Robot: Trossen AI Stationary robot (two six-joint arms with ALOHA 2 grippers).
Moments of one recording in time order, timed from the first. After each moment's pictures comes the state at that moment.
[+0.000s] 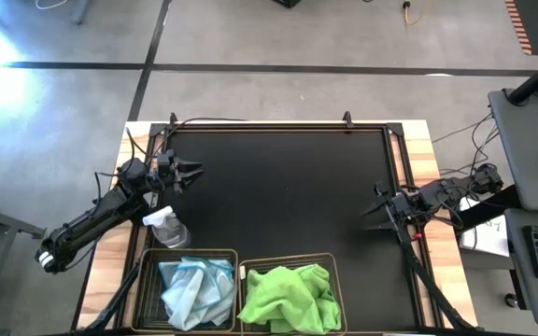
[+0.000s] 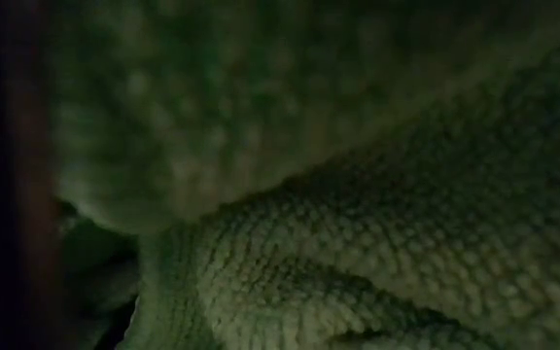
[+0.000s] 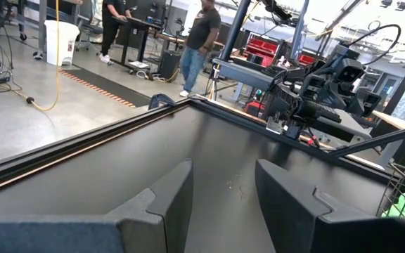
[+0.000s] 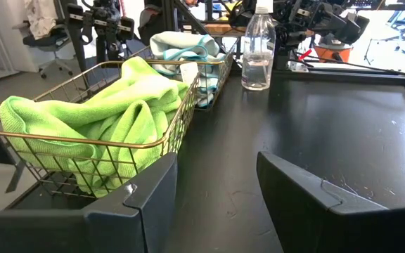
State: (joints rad) left arm 0.73 0.10 0.02 0.07 0.39 -0.27; right arm 0.37 0.02 0.21 -0.36 0.05 0.05
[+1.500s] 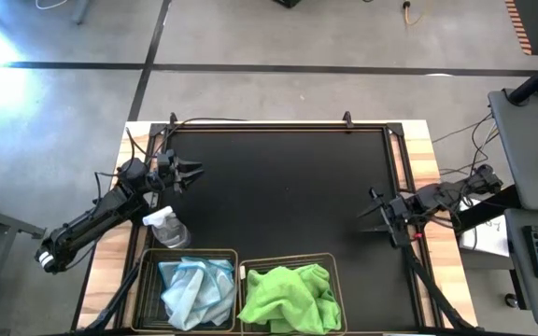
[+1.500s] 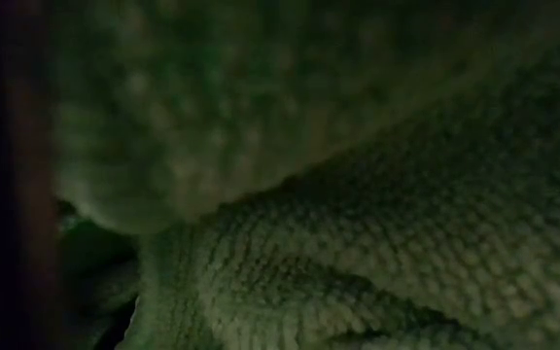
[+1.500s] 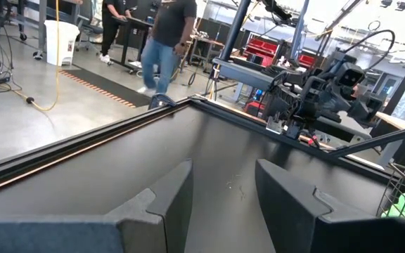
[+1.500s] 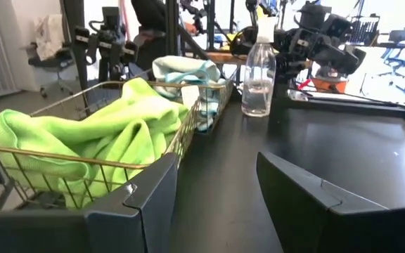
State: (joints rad) left arm 0.73 0.10 0.02 0.07 0.39 -0.27; right arm 0.37 0.00 0.11 -0.15 0.05 0.00
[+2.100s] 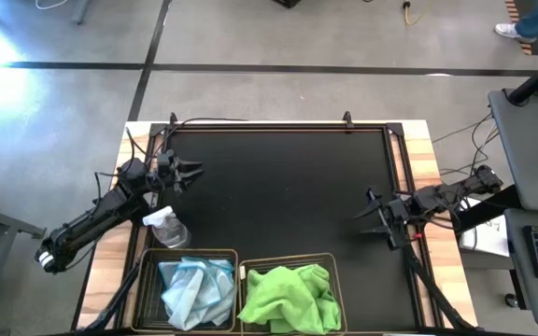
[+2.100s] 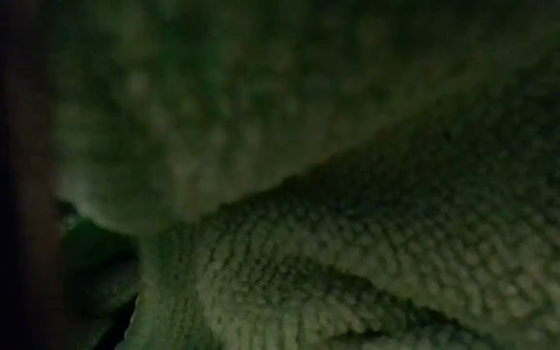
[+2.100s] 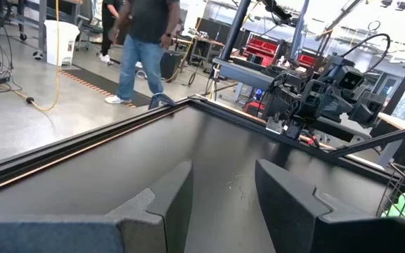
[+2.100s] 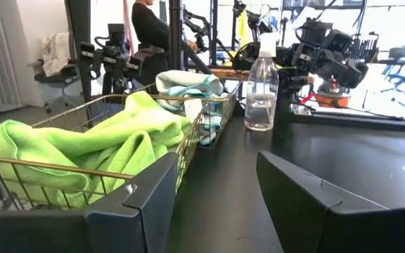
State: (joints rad) left arm 0.73 0.10 0.02 0.07 0.39 -0.27; right arm 0.37 0.00 0.03 -0.01 0.04 0.00
